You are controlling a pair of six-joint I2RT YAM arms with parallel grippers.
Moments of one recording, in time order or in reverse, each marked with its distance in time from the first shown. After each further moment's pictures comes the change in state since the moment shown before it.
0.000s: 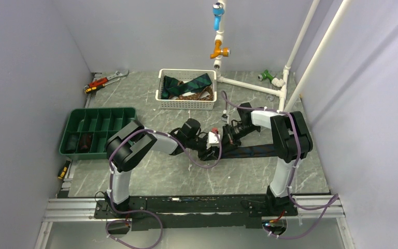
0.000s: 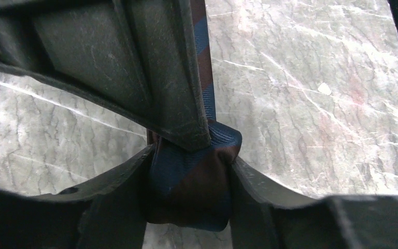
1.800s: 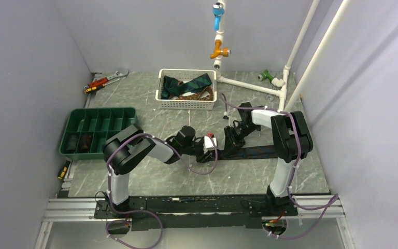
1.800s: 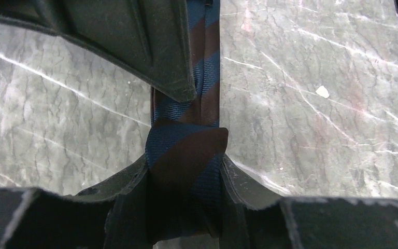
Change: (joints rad) left arm -0.030 -0.040 -0.163 0.267 -0.088 -0.077; right arm -0.004 0.014 0.023 -0.072 0.209 -0.109
